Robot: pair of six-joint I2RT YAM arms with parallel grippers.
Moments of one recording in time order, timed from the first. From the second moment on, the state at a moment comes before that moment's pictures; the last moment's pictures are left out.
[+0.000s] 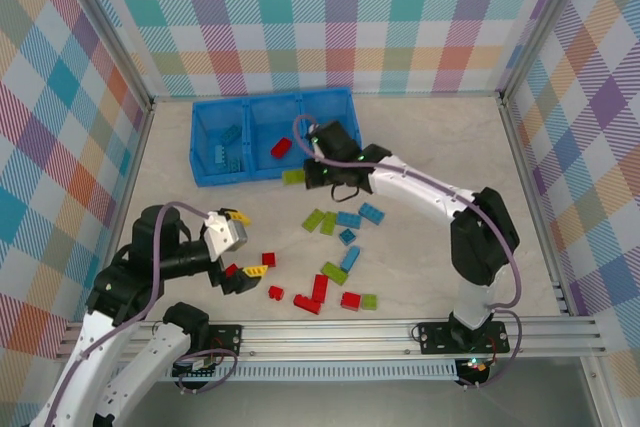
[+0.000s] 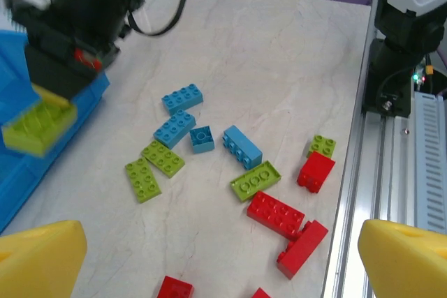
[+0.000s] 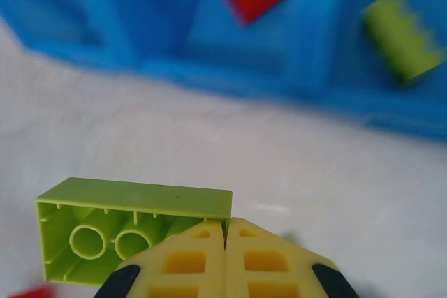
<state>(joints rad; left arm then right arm) -0.39 0.54 0.83 -0.86 0.63 0.42 0.75 1.82 1.51 -0.50 -0.02 0.43</state>
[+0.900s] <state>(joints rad) -0.39 0.88 0.89 -0.80 0.16 -0.16 0.59 2.22 2.10 -0.68 0.24 0.17</state>
